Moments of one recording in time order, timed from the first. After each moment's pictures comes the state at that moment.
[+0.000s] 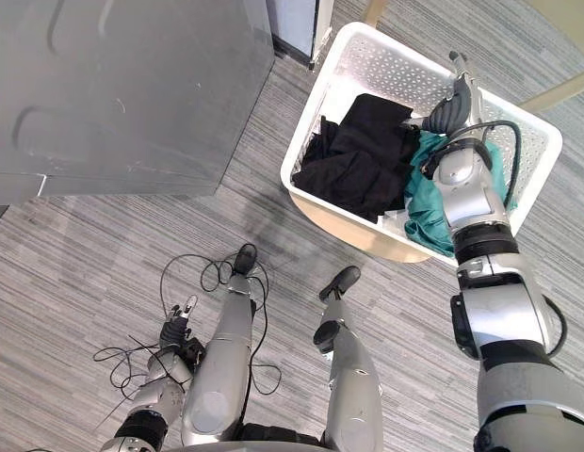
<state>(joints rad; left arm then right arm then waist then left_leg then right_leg) -0.07 0.06 0.05 0.69 -0.46 -0.10 0.28 -0.98 -0.58 0.14 0.78 -0.20 -0.01 -0.27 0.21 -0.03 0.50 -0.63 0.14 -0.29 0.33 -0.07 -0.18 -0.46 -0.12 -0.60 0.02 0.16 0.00</state>
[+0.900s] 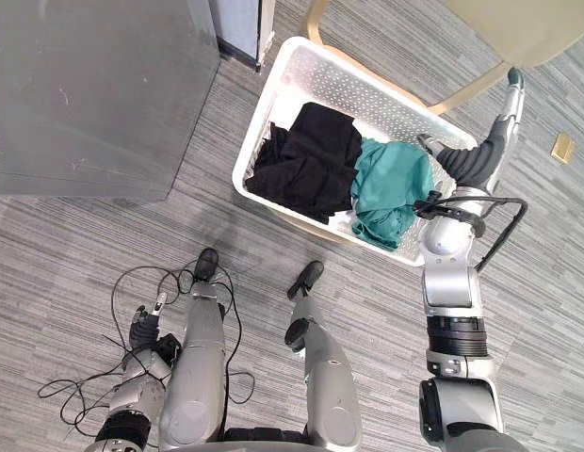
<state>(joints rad) -0.05 0.10 0.17 0.60 -0.42 -0.06 0.37 -0.49 -0.34 -0.13 -0.01 -0.34 0.02 -0.52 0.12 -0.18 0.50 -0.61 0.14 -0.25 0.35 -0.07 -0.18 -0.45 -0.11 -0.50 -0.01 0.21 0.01</state>
